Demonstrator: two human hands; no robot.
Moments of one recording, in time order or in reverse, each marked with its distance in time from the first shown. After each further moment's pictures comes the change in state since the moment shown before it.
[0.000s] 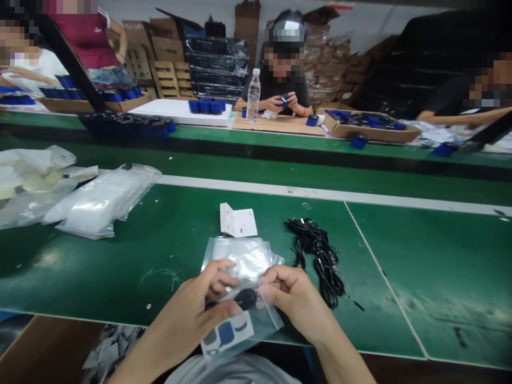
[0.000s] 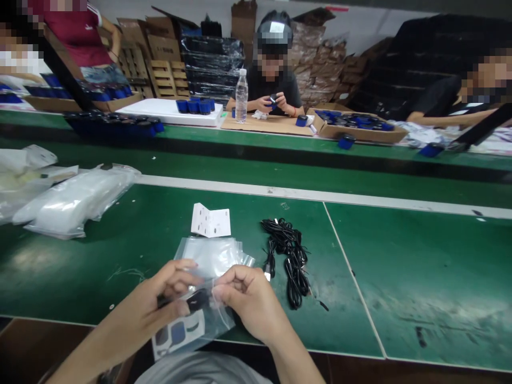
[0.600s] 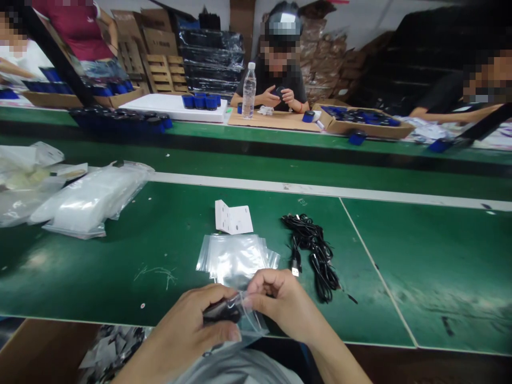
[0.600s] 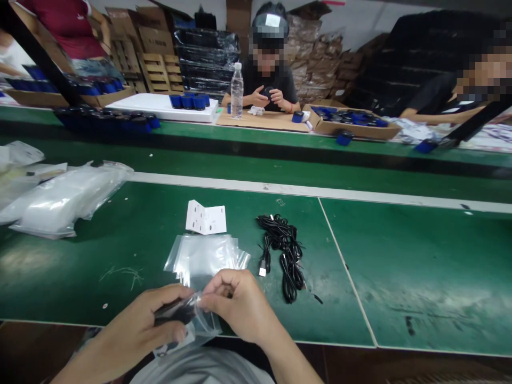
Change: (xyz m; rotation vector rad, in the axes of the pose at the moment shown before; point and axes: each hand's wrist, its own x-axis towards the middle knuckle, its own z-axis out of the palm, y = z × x) left_hand -0.001 -0.008 0.011 0.042 -0.129 -0.005; right_hand -0.001 0.009 0.004 -0.129 -0.040 0.033
